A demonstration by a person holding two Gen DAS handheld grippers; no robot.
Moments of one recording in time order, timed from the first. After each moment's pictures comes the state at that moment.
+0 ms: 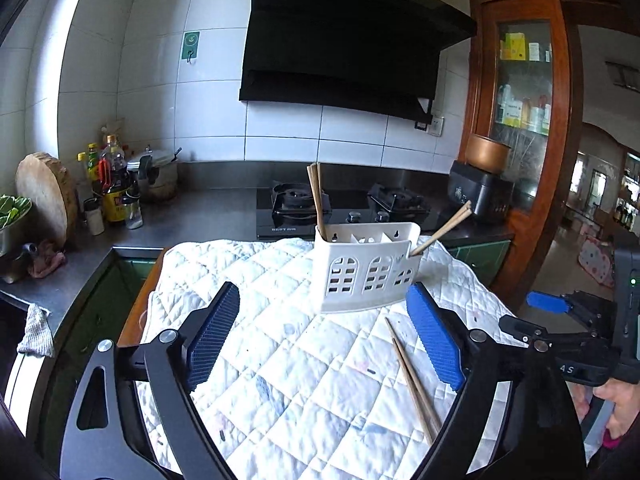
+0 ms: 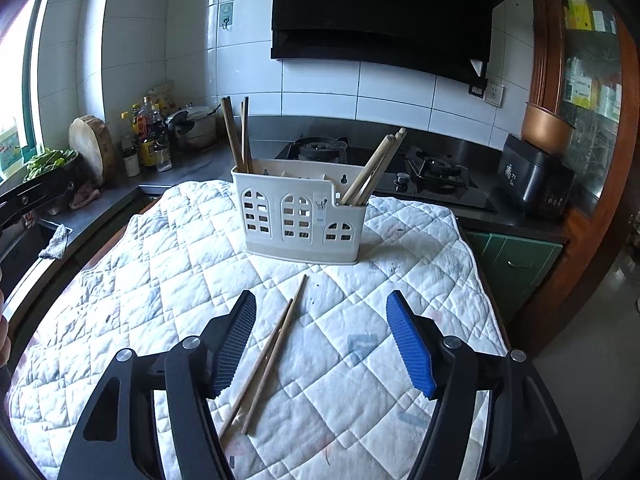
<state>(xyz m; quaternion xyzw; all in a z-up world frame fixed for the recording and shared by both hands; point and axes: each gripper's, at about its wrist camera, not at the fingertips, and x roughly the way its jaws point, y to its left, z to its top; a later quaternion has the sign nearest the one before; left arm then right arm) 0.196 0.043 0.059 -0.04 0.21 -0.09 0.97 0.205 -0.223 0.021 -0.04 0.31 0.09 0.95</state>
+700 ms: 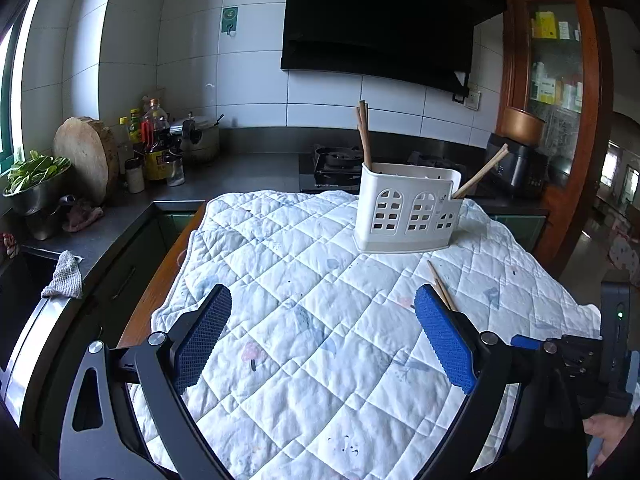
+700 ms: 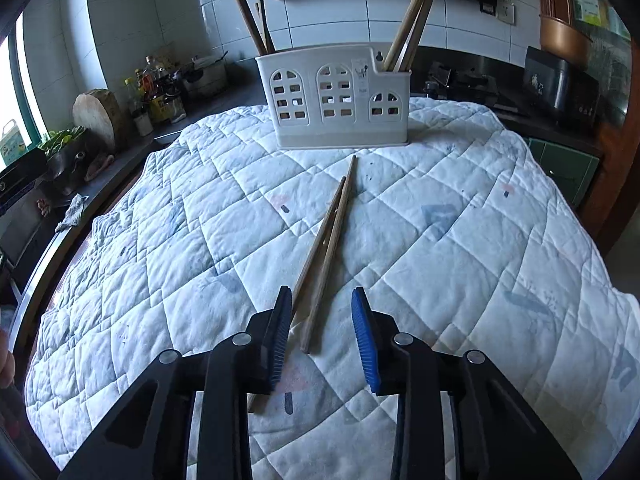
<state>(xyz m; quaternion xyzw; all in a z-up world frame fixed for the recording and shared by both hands) 0.161 0.062 0.002 -0.03 0.25 -0.01 0.97 0.186 -0.192 -0.083 0.03 0.41 0.12 0.90</state>
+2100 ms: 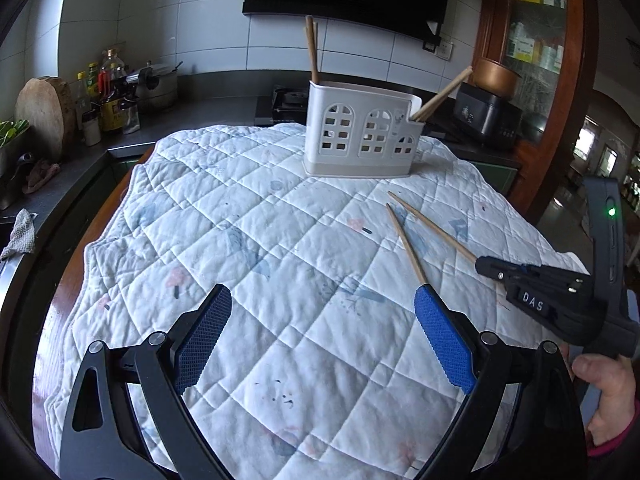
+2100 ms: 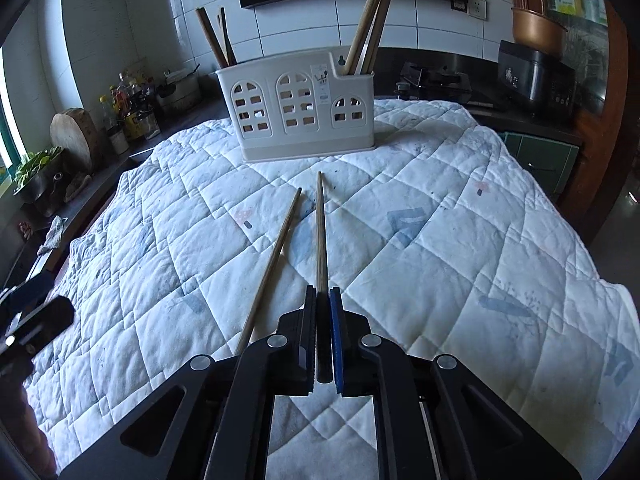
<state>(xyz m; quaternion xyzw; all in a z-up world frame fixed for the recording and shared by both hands) 0.158 0.013 -0.060 -0.03 0.34 -0.09 0.94 0.193 -0.216 -0.079 0.04 0.39 0.08 0.92</state>
